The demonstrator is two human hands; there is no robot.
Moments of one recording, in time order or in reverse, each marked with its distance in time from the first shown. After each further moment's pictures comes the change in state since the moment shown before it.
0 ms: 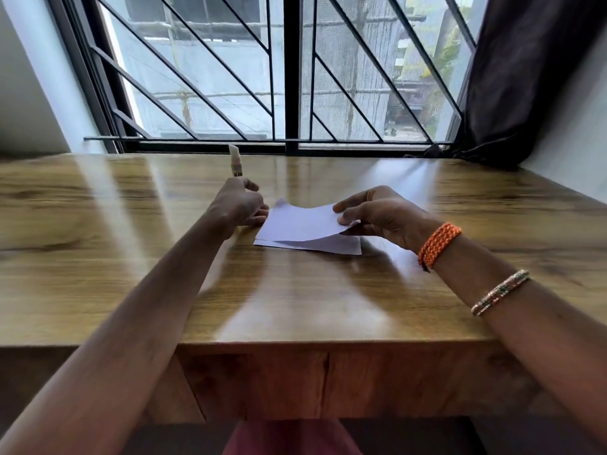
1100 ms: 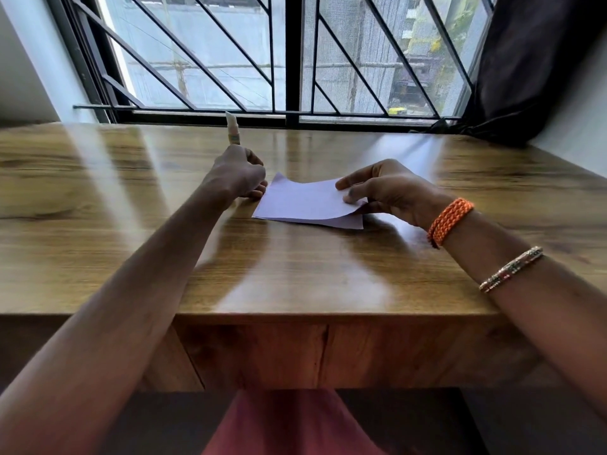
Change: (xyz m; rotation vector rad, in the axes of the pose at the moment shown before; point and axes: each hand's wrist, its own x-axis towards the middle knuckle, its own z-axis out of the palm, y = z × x) left_hand -0.005 0.000 0.000 0.204 0.020 0.072; right_hand 0.000 0.004 -0.005 -0.107 -0.008 -0.011
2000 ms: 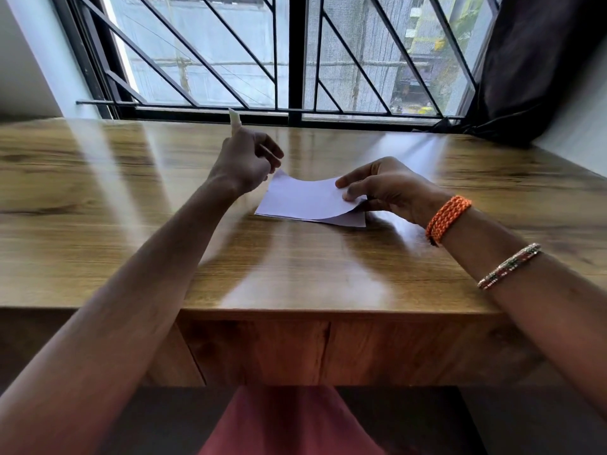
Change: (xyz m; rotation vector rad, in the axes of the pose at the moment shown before) left_hand -0.012 0.008 -0.005 0.118 0.039 0.357; right_hand 0.000 -0.002 0.004 -0.015 -0.016 -0.019
